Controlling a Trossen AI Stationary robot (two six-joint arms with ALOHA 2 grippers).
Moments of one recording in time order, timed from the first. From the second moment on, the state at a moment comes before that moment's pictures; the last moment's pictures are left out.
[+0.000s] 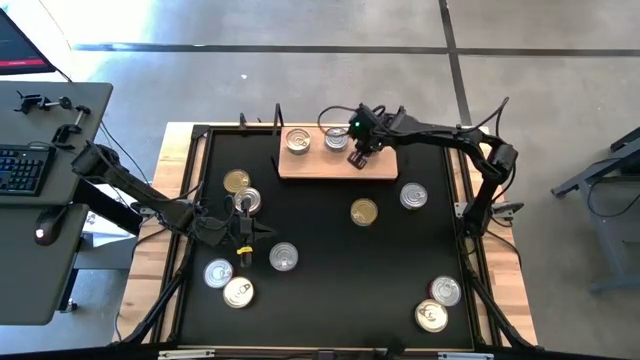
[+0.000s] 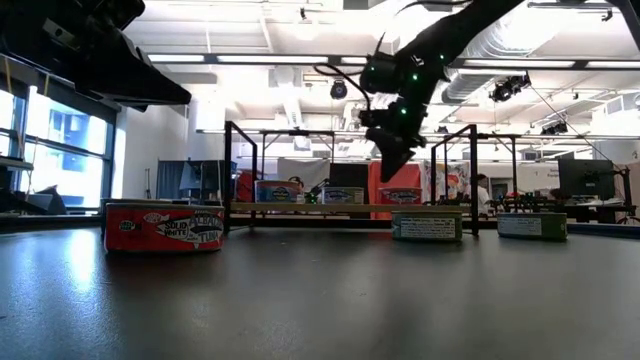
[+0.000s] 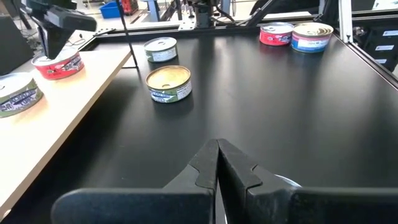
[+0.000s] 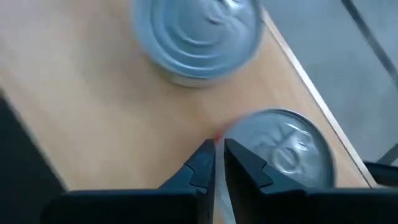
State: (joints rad) left arm -0.48 1.00 0.31 0.31 -0.56 -0.12; right arm -0.53 1.79 1.33 -0.62 0.18 -0.05
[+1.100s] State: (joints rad) left arm -0.47 1.00 0.31 0.31 -0.57 -0.12; right arm -0.61 1.83 1.33 -0.68 0.19 0.02
